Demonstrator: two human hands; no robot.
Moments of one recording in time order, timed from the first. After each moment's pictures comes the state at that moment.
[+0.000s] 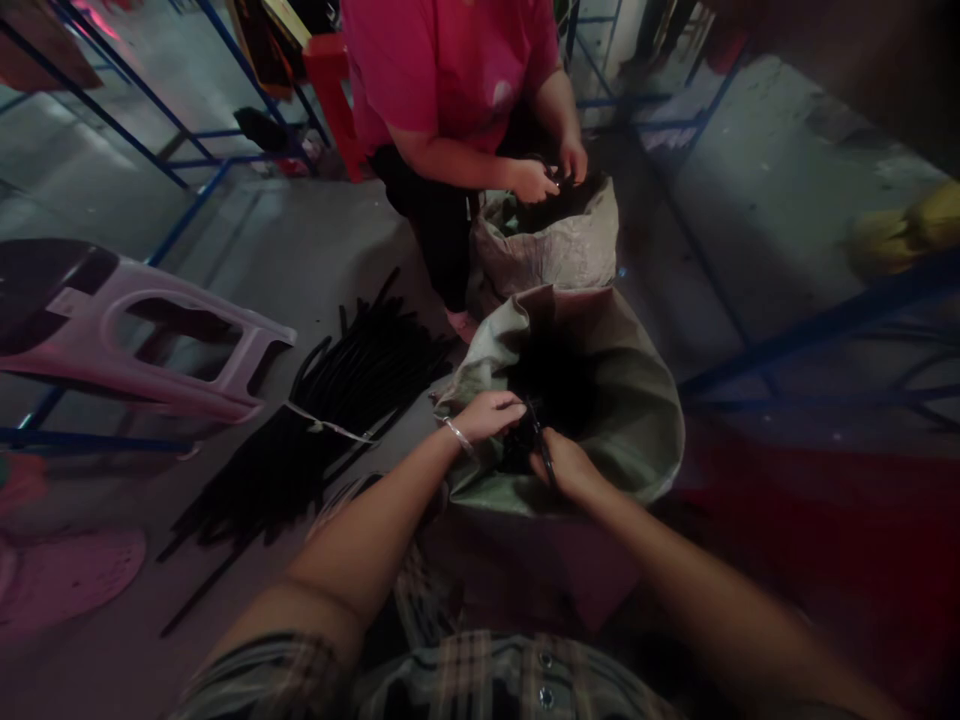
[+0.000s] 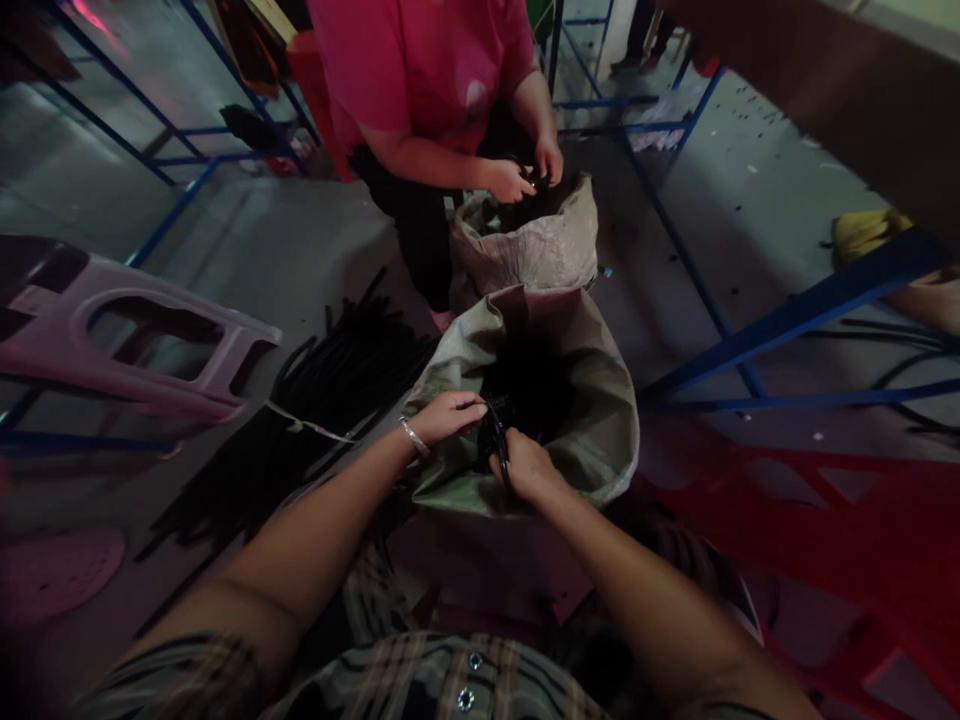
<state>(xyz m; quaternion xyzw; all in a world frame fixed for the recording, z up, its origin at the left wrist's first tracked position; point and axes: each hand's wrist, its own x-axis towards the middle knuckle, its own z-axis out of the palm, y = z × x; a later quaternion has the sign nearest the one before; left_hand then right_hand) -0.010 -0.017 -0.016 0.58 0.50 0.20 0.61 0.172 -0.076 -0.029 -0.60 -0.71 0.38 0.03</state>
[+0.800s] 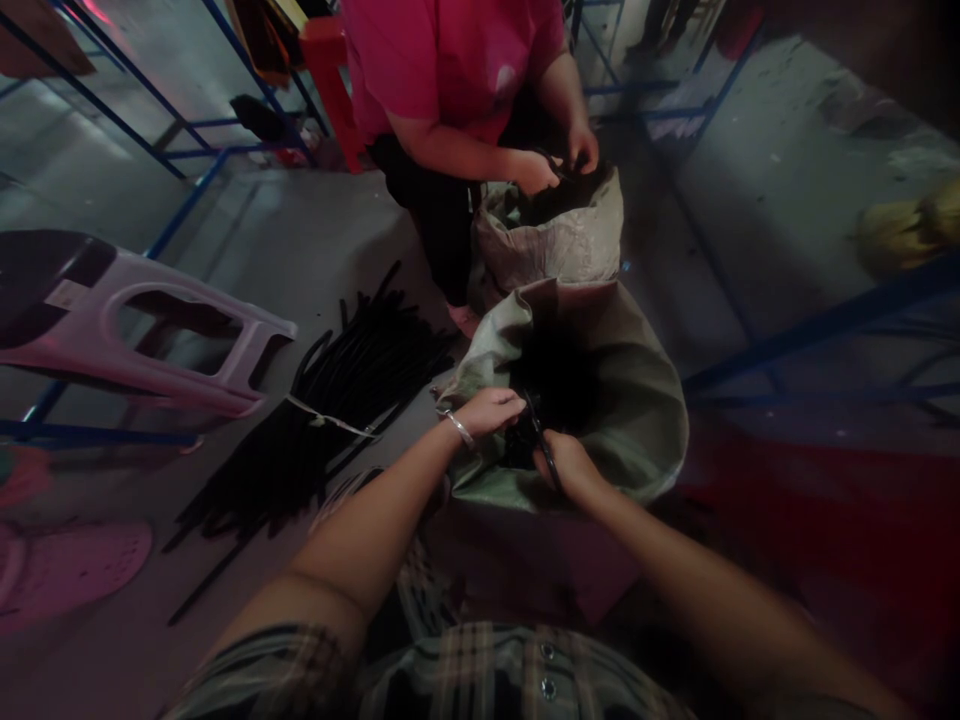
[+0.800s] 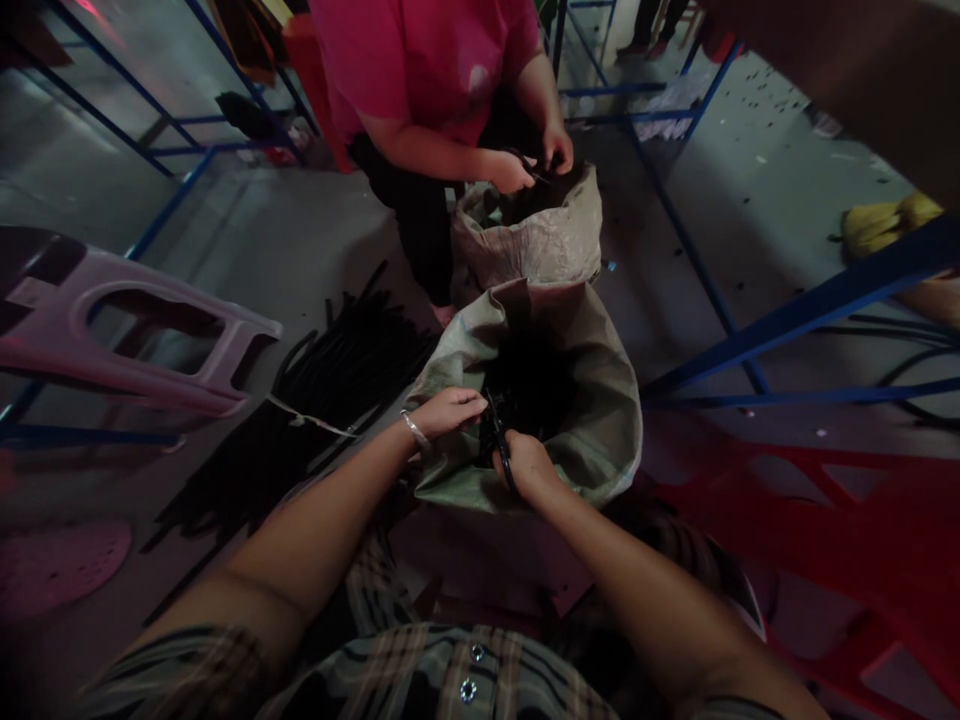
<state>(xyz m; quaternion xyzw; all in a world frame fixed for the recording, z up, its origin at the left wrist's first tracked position) -0.011 -0.015 -0.015 0.58 0.51 0.18 0.61 0.168 -0.082 -0.028 -0.60 -0.70 0.39 0.08</state>
